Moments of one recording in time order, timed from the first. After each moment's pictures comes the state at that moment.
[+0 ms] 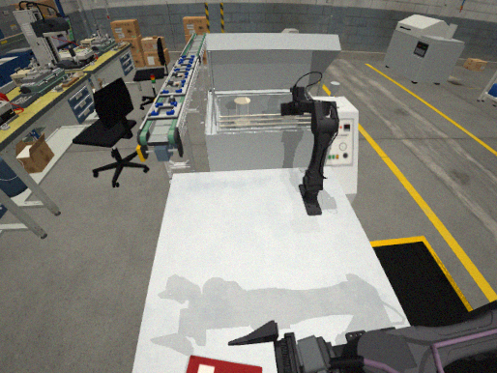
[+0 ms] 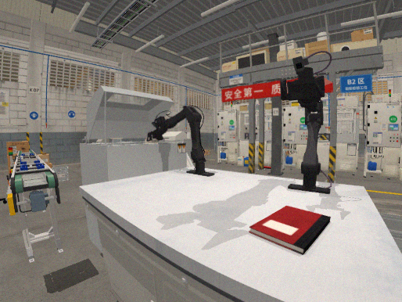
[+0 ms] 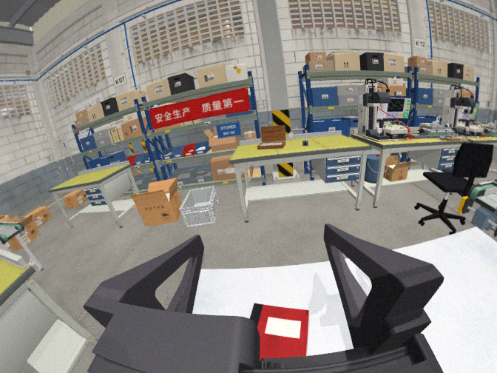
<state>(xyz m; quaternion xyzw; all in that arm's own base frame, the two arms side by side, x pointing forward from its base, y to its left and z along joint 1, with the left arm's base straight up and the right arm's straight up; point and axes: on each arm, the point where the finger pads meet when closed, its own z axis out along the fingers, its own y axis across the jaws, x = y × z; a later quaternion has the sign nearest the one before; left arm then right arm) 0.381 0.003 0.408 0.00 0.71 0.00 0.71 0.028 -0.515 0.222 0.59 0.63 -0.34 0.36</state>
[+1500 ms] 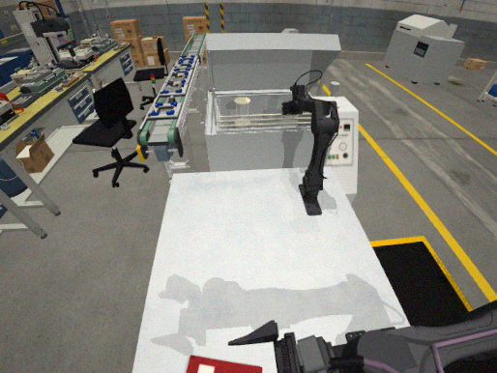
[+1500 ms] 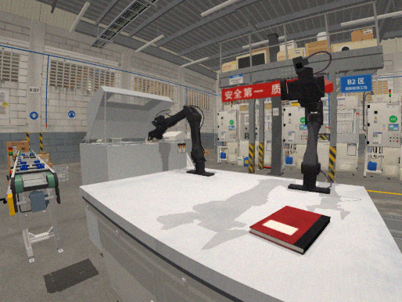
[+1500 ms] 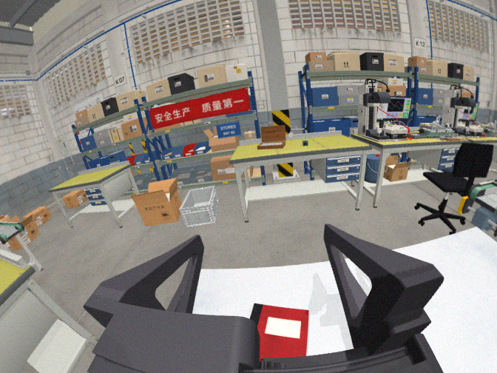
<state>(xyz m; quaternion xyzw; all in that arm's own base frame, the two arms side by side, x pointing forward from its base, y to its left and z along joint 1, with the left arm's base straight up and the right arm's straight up) 0.381 0.003 0.408 0.00 0.71 0.00 0.71 0.028 -0.512 0.227 0.60 0.63 -0.34 0.36</state>
